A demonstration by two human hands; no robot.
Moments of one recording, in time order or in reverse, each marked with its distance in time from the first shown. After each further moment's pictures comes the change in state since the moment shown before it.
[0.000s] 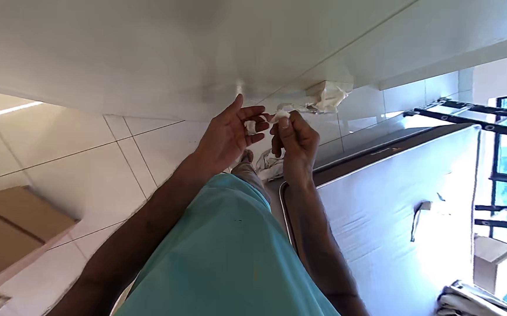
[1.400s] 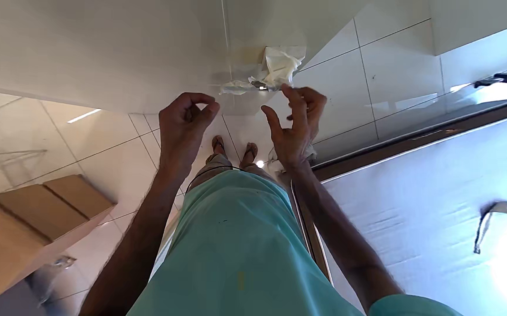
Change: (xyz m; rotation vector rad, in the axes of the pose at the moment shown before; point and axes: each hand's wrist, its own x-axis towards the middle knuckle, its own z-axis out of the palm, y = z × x) left_hand -0.014 -0.036 0.099 1.273 0.658 0.305; right_hand -0.019 0.075 -0.108 -0.579 0.341 -0.376
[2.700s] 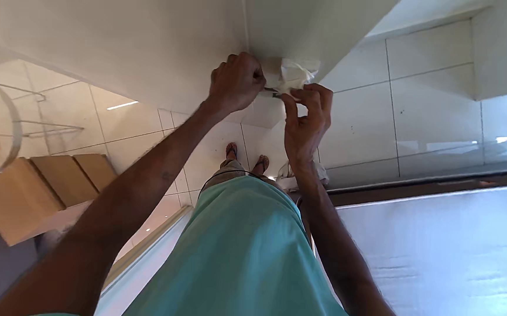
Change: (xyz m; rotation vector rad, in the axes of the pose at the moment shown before) left_hand 0.099 0.052 0.052 0.719 -0.286 -0.077; right_hand 0.037 0.007 0.005 0.211 -0.074 0.085
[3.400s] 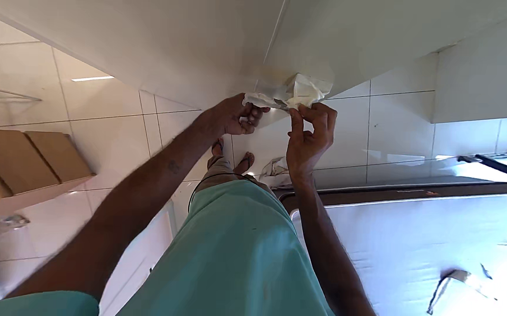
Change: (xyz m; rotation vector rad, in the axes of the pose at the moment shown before) left_hand 0.004 -0.070 0.076 -1.633 -0.656 -0.425; right_hand -0.018 0.003 -0.004 0.029 0.013 -0.019
